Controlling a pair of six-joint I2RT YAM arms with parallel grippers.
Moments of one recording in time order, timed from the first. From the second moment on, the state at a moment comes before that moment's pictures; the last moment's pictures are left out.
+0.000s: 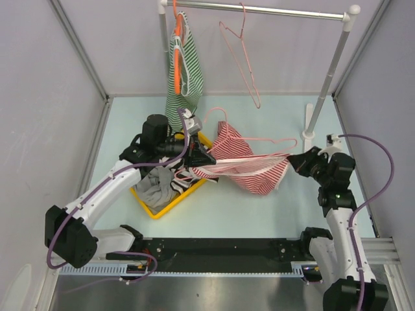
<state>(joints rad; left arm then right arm) -0.51 1.23 1.02 -0.17 0.98 -0.02 -0.08 0.71 0.49 -0.11 -0.43 0.54</state>
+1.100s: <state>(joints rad) -0.52 1.21 1.02 -0.19 0.90 0.09 -0.42 0.93 0.90 -0.33 -0.83 0.55</state>
